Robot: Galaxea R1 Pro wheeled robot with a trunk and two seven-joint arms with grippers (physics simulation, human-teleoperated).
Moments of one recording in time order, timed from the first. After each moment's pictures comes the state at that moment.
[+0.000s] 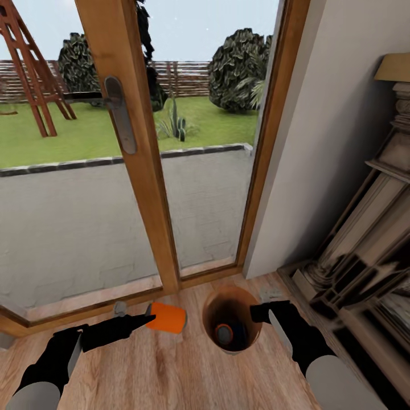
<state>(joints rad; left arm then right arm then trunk) -0.54 0.11 0.45 -0.72 -0.17 0.45 -1.48 -0.62 -0.01 0.15 -0.77 -0.08 0.66 0.01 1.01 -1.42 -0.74</state>
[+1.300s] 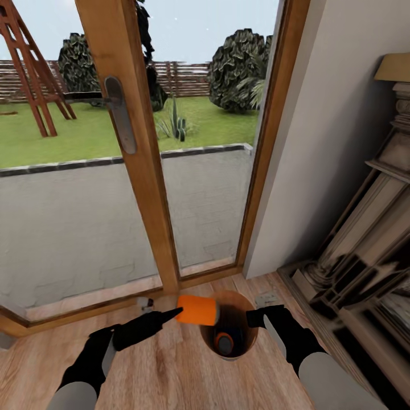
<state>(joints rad) -0.54 -0.07 0.45 -0.71 -0.07 0.52 -1.54 -0.66 0.02 0.15 -0.63 -0.05 0.58 0.01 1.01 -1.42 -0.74</state>
